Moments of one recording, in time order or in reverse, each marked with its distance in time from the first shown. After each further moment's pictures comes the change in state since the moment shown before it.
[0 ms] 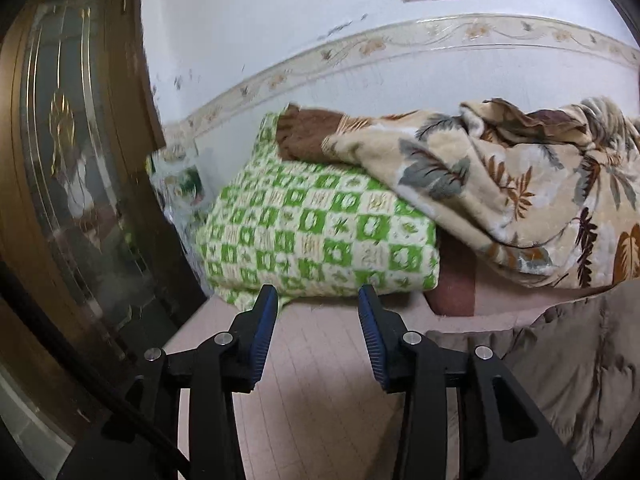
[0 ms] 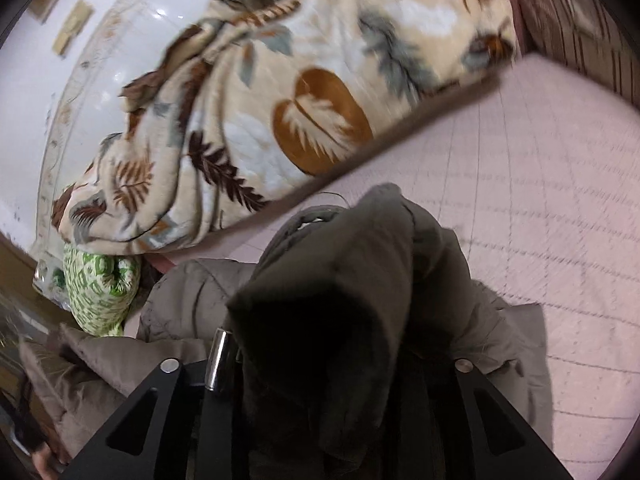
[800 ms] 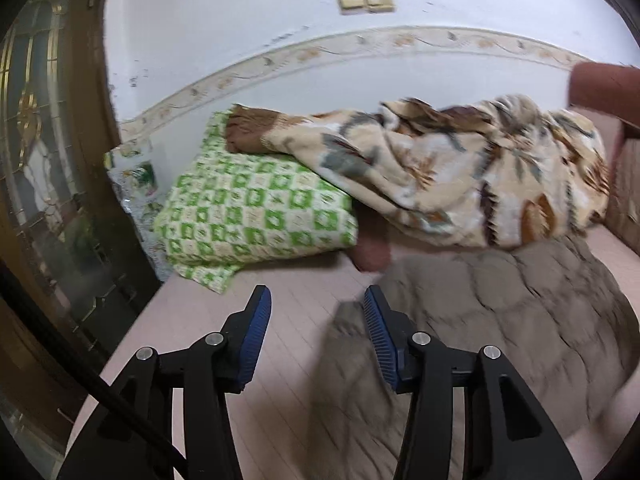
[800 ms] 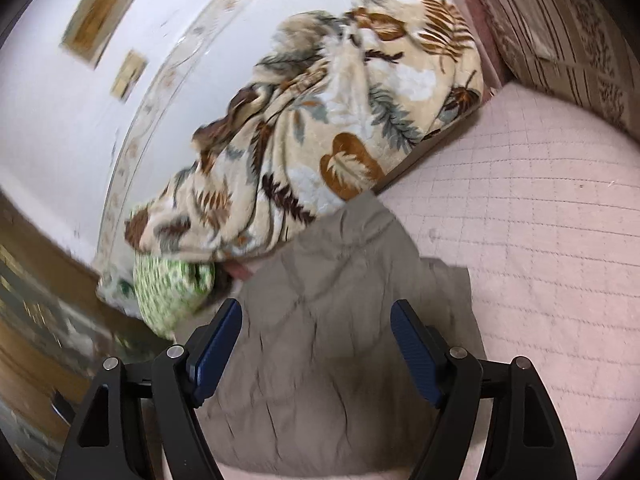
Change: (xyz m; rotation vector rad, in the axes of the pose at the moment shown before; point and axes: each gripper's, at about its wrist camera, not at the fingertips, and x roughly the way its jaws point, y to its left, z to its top) left arm -0.126 -0.006 -0.051 0.070 0.019 -0.255; right arm -0.176 0.002 -0.039 -0.013 -0.088 0.159
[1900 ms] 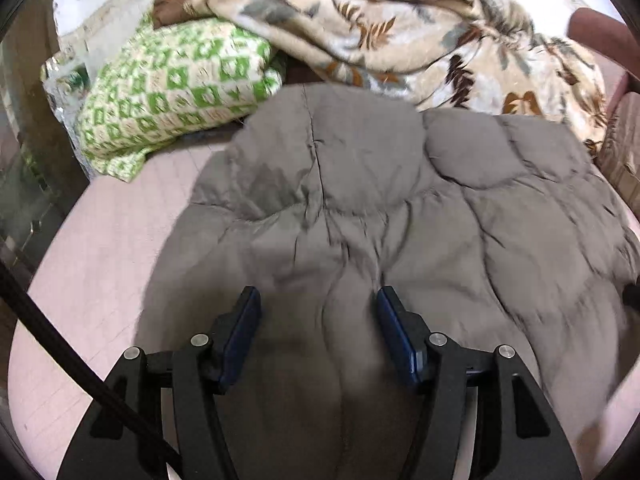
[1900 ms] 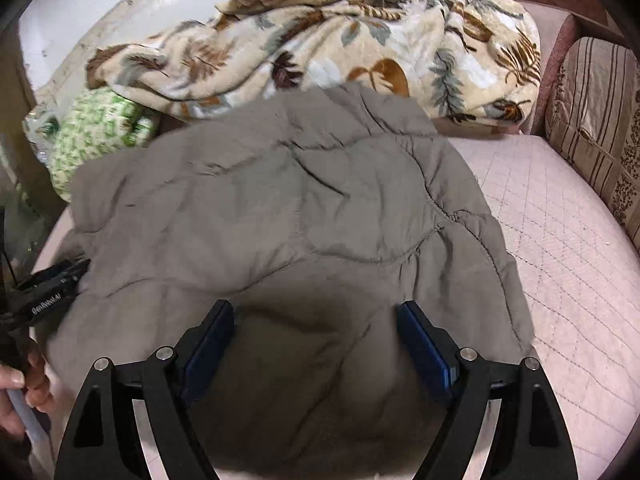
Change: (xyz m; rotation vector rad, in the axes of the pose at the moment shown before) left arm 0.100 -0.083 -0.090 -0.039 0.313 -0.120; right arm 0.098 0.035 -0.111 -0.484 0.097 -0.321
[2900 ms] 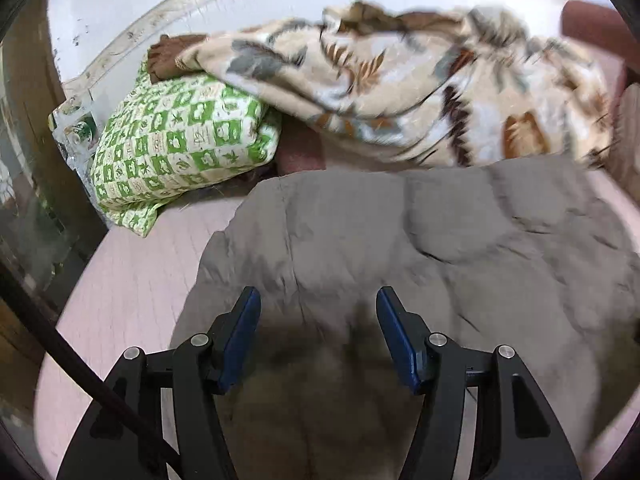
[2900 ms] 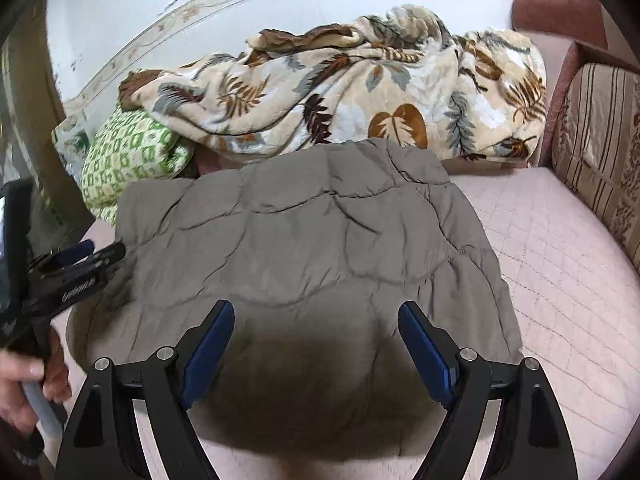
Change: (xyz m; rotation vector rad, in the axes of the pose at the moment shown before) left arm 0.011 -0.030 0.061 0.074 -0.040 0.102; right arm -0.027 0.014 0.005 -0.008 -0.101 0.056
